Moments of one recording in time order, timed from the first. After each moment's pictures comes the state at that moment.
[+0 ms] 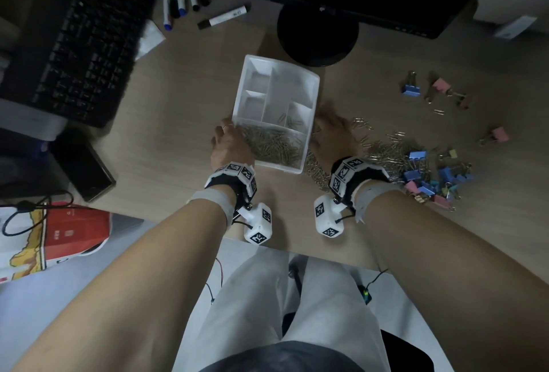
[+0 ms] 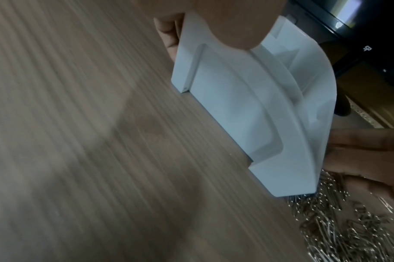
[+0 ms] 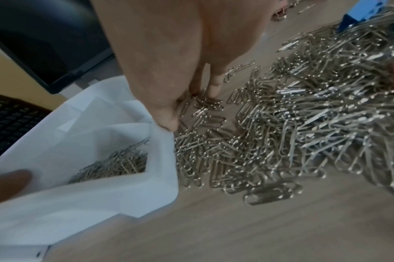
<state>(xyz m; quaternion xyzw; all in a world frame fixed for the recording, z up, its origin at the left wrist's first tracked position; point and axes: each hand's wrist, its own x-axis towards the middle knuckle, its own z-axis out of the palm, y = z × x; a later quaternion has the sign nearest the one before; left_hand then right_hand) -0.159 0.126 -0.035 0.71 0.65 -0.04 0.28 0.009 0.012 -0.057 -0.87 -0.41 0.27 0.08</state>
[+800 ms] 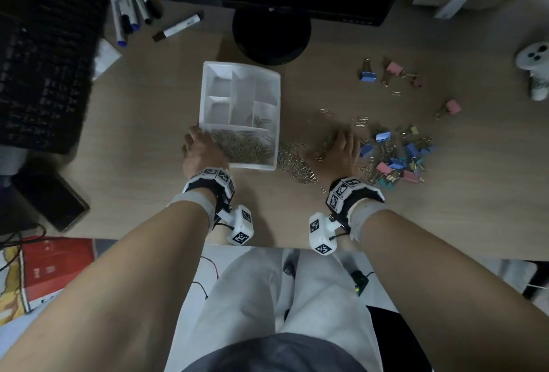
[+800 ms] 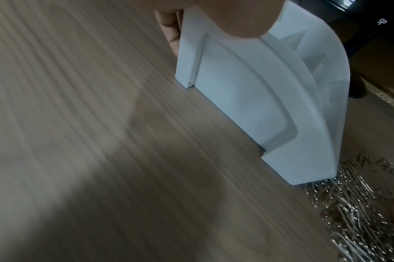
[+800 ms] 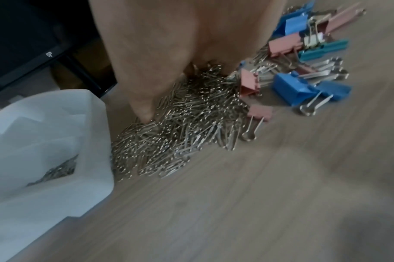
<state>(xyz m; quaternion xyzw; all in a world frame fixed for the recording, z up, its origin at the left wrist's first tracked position) -0.155 0.120 -0.021 0.72 0.64 -0.05 0.27 0.000 -0.067 -0.055 -0.94 -0.16 0.27 0.13</state>
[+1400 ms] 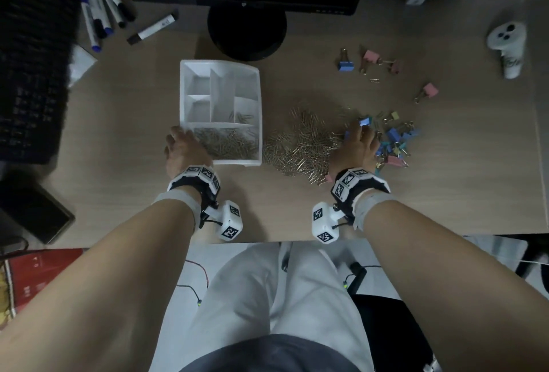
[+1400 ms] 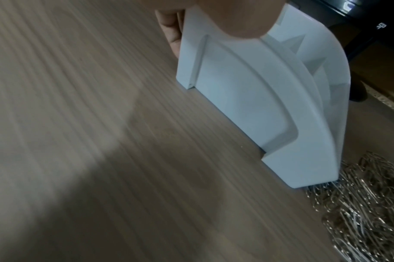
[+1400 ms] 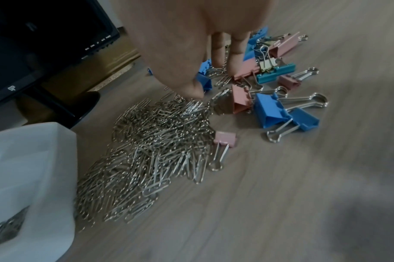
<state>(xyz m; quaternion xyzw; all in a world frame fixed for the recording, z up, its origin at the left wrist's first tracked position) -0.158 0.121 -0.030 0.72 0.65 -0.05 0.25 0.023 -0.102 -0.042 -0.98 -0.07 0.18 0.07</state>
